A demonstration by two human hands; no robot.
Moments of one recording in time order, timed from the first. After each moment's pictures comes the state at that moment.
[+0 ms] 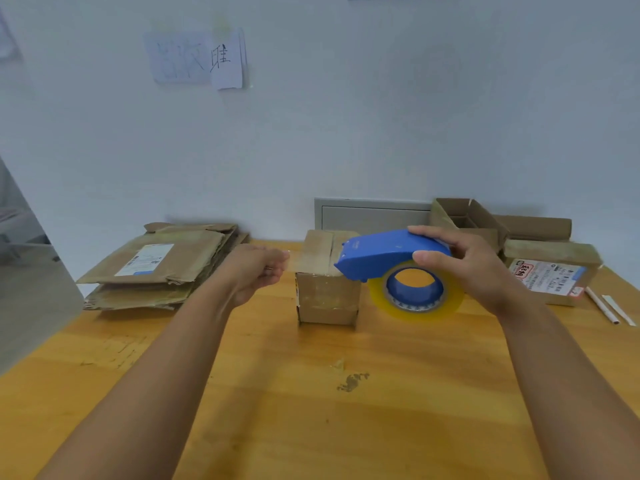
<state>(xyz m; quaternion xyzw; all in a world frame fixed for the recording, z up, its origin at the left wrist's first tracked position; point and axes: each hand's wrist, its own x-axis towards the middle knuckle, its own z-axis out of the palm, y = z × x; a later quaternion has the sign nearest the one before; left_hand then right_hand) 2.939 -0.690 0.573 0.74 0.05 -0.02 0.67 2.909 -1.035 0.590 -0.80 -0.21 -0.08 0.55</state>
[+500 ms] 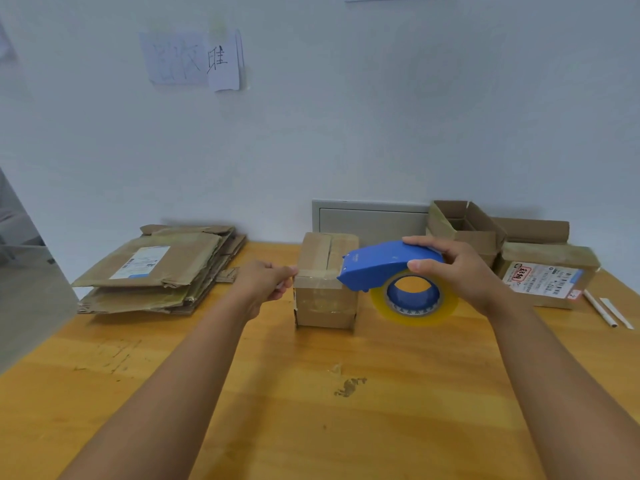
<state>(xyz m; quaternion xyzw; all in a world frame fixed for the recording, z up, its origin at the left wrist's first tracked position) 2.947 -0.712 0.549 0.78 0.10 0.00 0.62 2.934 -1.040 0.573 -0.82 -0.20 -0.07 0.54</state>
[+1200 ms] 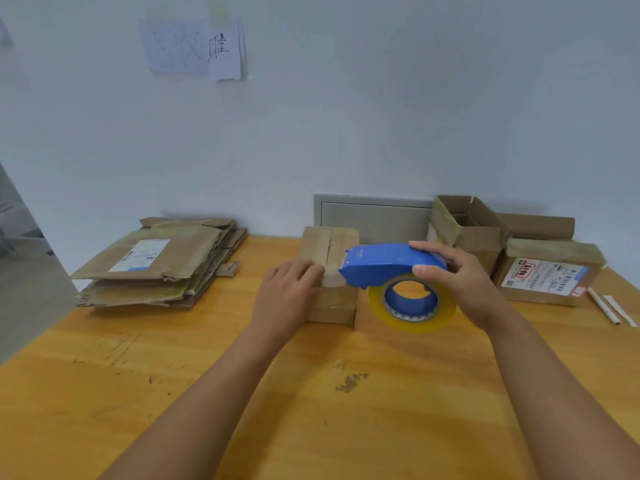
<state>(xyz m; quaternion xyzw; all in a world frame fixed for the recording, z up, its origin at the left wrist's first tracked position) 2.925 -0.739 0.506 0.92 -0.19 0.33 0.07 2.926 -1.035 0.550 -0.79 -0.17 -0.08 0.58</state>
